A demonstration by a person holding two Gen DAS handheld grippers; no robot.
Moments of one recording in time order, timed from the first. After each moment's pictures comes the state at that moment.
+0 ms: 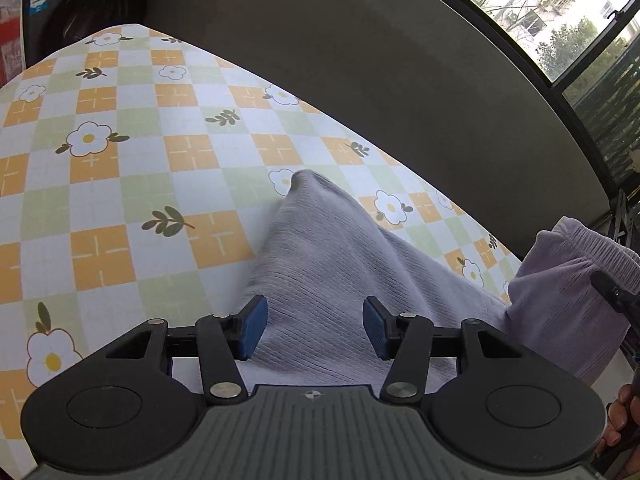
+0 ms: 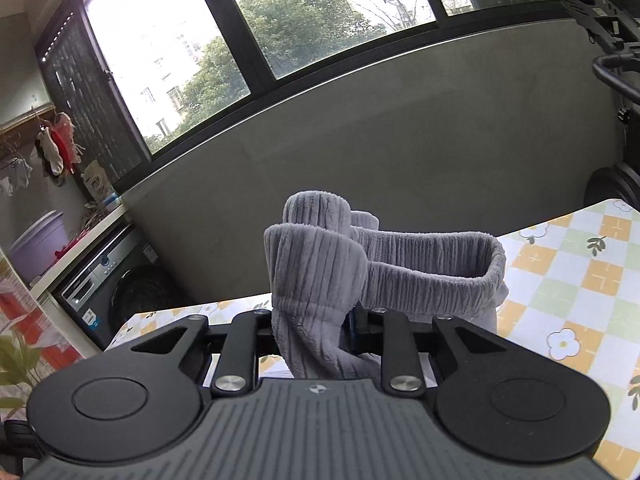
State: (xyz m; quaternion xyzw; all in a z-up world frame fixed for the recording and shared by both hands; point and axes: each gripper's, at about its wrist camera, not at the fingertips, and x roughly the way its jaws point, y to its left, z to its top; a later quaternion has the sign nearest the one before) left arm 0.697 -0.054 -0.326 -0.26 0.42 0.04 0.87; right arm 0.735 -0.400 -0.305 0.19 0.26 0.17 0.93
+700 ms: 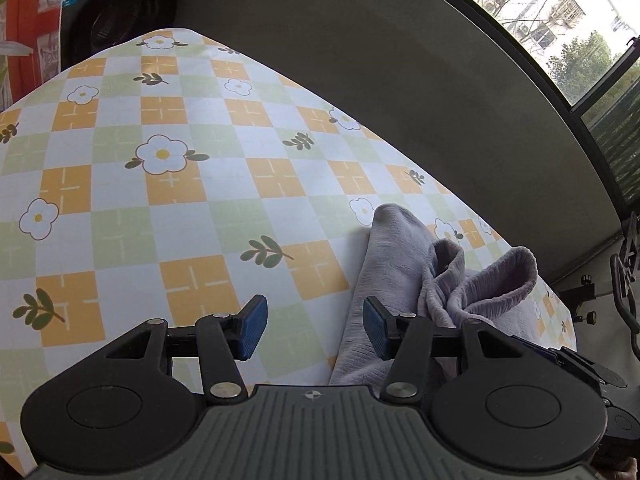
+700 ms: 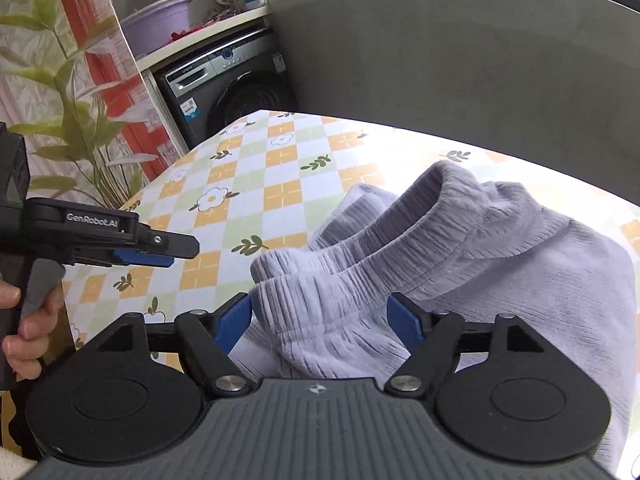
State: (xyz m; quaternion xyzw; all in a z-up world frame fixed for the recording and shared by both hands) left arm 0.700 0.025 -0.340 -0.26 0.41 0.04 0.87; right arm 0.692 -0.227 -0.342 -0.01 0.38 0.36 0.85
